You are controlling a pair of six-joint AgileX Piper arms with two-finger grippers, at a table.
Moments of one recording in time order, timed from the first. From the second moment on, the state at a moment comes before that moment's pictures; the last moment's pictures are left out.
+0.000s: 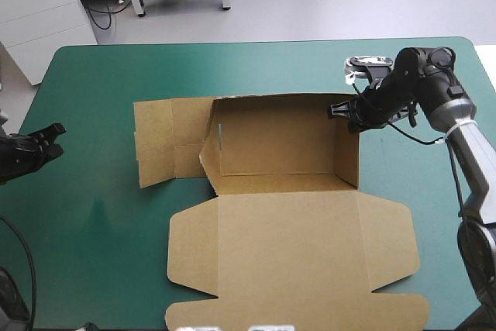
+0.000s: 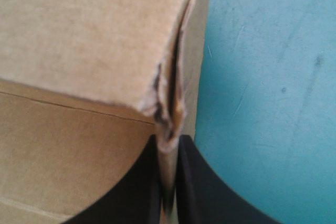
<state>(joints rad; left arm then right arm) 0.59 1.44 -1.08 -0.73 0.88 0.36 0.18 1.71 -1.63 0.20 1.23 -0.03</state>
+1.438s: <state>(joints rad) 0.59 1.44 -1.08 -0.74 0.88 0.38 0.18 1.79 -1.93 0.12 1.24 0.02</state>
